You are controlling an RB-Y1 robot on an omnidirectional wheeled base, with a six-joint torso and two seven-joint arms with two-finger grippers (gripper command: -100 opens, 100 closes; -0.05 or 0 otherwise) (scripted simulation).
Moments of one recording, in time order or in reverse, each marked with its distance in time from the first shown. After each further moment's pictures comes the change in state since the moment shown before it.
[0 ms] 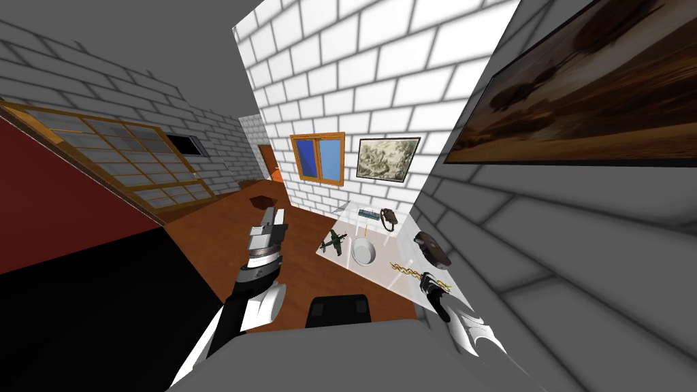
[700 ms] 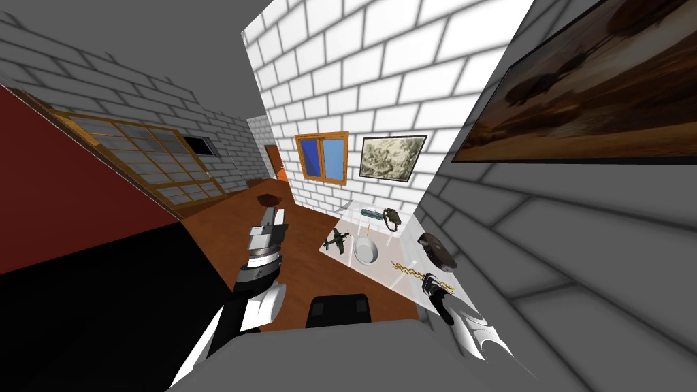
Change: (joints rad) left arm 0.000 0.000 0.000 0.000 0.000 0.000 0.000; right arm 0.020 -0.044 0.056 -0.030 -0.014 0.036 -0.072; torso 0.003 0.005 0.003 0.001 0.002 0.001
